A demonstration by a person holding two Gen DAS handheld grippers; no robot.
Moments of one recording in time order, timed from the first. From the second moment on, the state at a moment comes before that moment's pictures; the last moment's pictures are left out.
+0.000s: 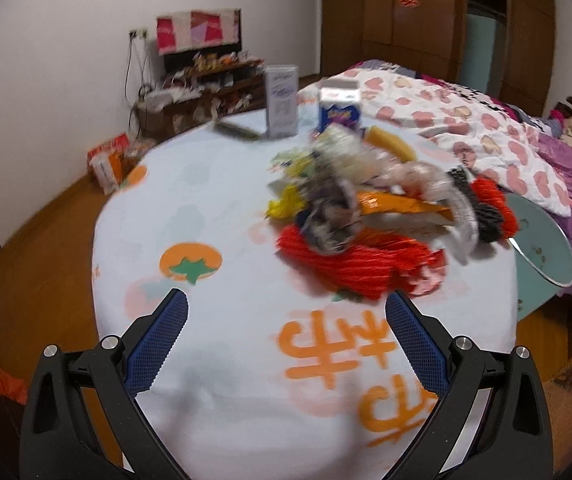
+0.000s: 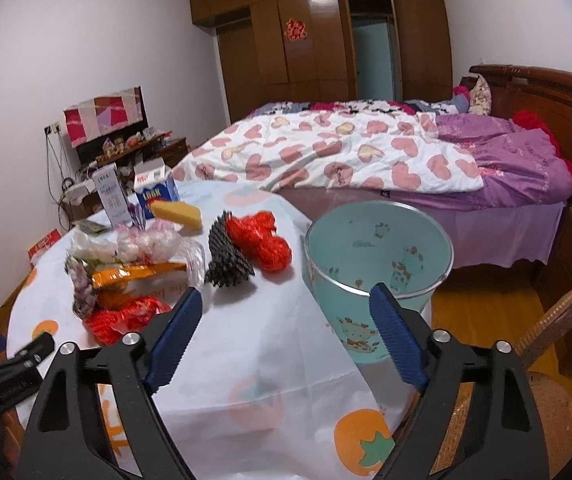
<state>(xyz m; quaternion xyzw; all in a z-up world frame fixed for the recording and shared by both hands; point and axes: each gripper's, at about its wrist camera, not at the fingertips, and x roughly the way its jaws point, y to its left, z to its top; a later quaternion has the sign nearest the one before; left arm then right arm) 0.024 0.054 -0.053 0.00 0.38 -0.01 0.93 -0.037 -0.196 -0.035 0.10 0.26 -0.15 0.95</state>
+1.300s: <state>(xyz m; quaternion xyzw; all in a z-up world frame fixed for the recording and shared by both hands) 0.172 0.008 -0.033 -0.01 0.39 -0.14 0.91 0.120 -0.248 -0.078 0.14 0.37 0.00 0.92</state>
